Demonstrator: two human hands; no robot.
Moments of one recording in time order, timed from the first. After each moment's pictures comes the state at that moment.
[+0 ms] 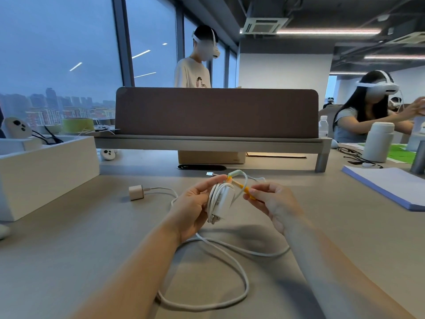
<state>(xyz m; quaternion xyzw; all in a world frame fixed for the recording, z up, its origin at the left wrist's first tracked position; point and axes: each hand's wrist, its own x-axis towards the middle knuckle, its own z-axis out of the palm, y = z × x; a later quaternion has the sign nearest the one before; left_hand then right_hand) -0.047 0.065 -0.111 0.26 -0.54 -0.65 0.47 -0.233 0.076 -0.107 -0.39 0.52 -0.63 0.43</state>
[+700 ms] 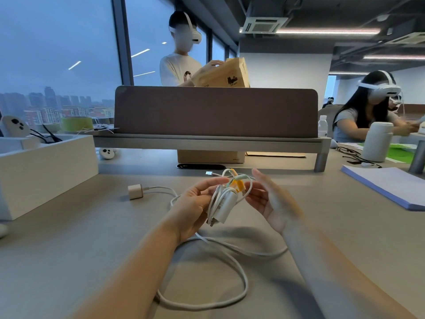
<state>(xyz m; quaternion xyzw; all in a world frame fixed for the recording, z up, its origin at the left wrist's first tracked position) -0.046 0.065 -0.111 0.26 -0.57 -0.64 0.45 -0.230 0.083 -0.102 -0.39 0.44 -0.63 0.51</state>
